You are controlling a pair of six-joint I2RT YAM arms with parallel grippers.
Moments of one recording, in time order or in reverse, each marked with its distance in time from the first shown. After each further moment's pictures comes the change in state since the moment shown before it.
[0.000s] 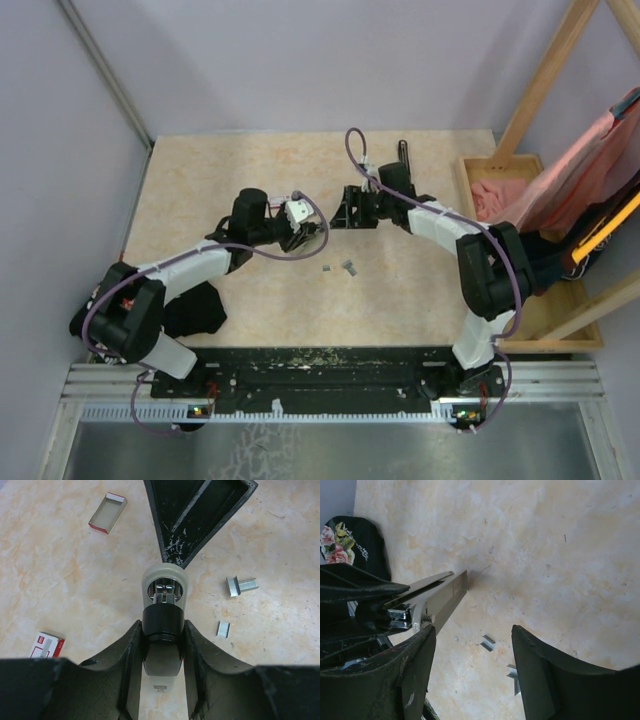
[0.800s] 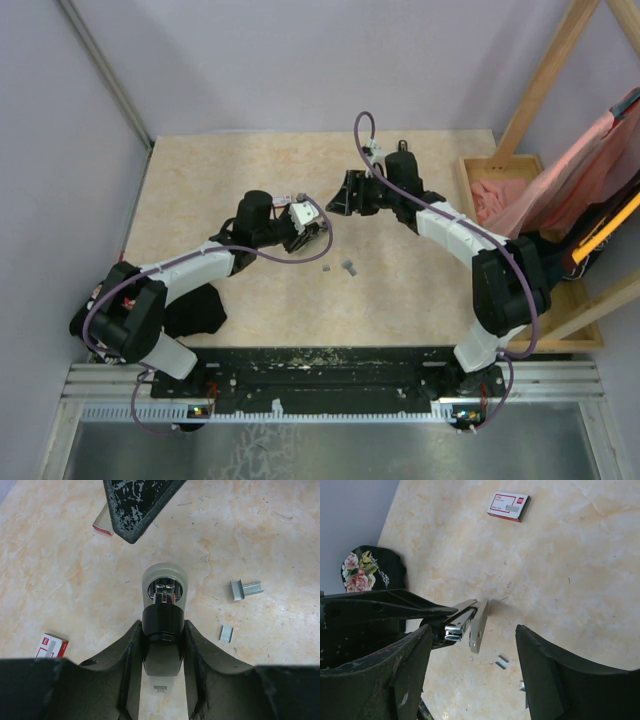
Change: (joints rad) left arm -0.042 0.005 -0.003 0.023 -0.070 0.005; right arm 0.010 -0.116 0.013 0.072 0.055 0.041
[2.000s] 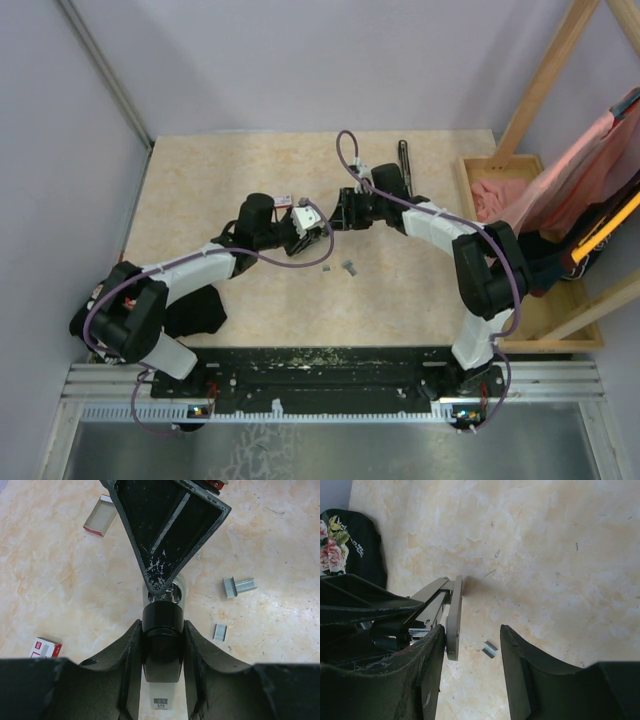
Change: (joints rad) left arm -0.006 0.000 -0.016 0.006 0.010 0.016; right arm 0.023 0.131 0.000 -0.053 -0.007 -0.064
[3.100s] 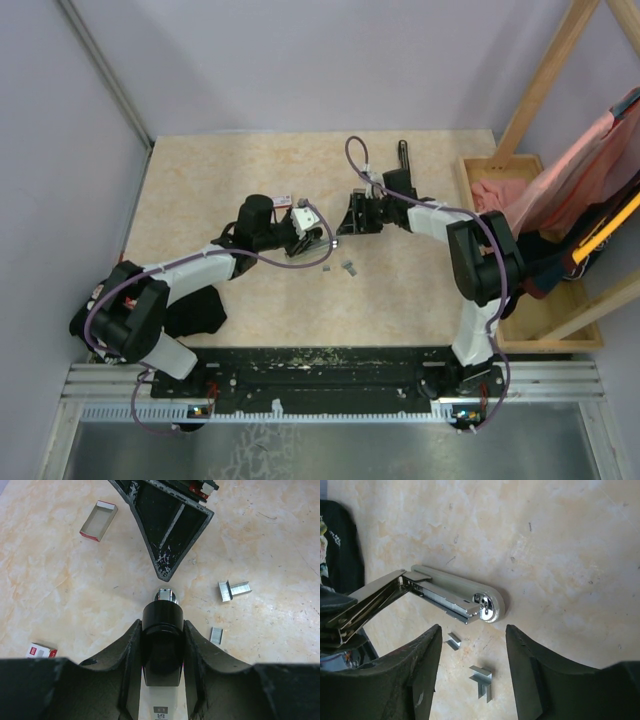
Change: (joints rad) left arm -0.002 0.006 -0.018 0.045 0.025 -0.018; right arm -0.087 0.113 -0.004 -0.009 -0.095 -0.048
